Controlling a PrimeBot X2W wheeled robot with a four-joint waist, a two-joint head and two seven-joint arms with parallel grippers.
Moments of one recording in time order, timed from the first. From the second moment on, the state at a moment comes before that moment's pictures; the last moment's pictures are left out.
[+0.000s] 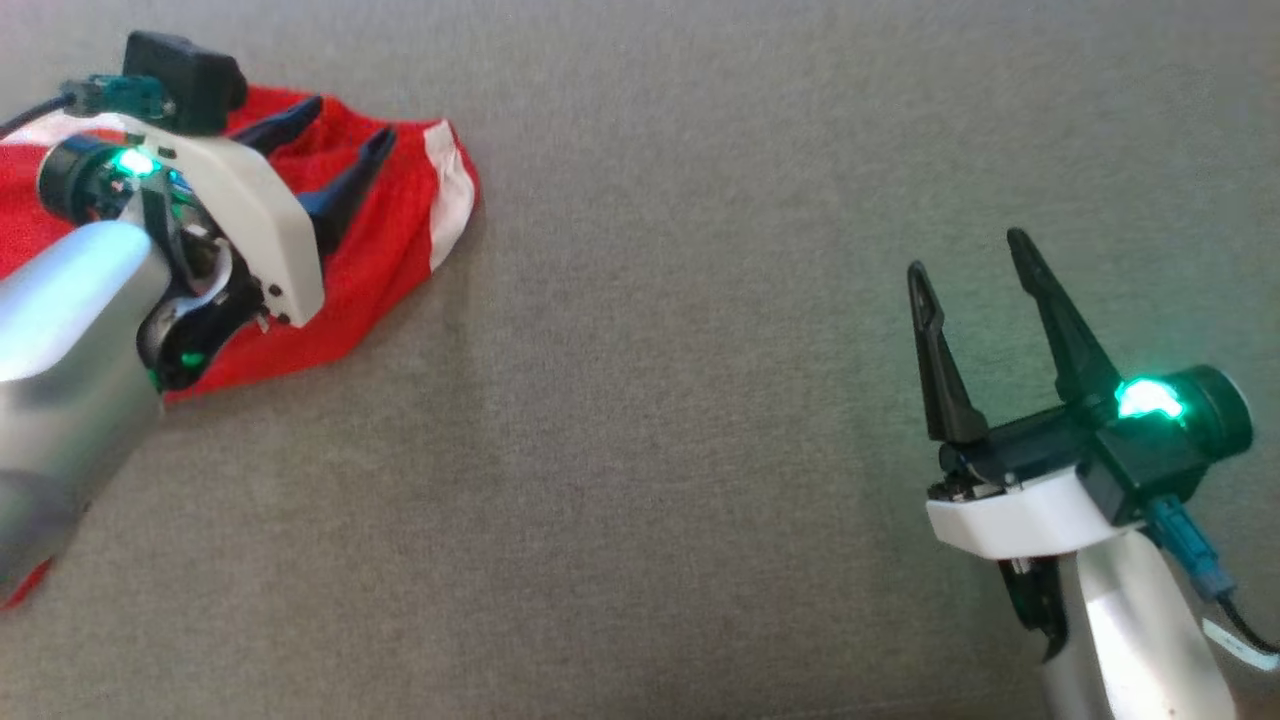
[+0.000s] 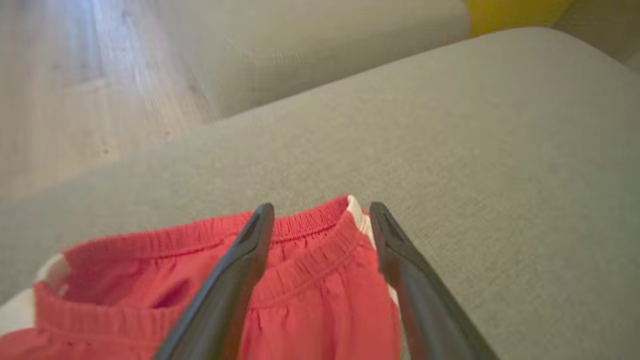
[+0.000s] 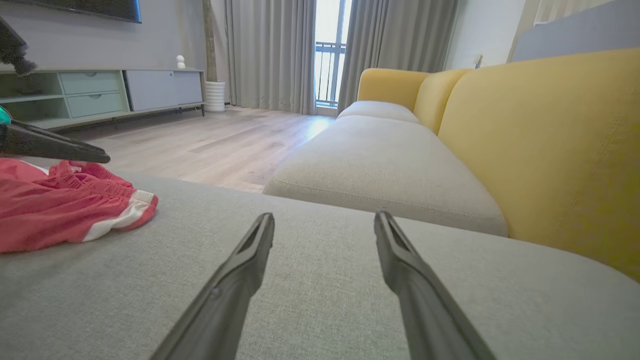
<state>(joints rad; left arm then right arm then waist) -1.12 0.61 -1.24 0.55 -1.17 -0.13 0.17 -0.15 -0.05 0.13 0.01 -0.08 0.13 -0.26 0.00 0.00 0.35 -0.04</state>
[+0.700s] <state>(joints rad) -1.18 0.68 -1.32 0.38 -1.21 -0.13 0.16 -0.20 -0.05 0.13 0.00 -0.04 0.13 -0.26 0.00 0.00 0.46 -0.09</state>
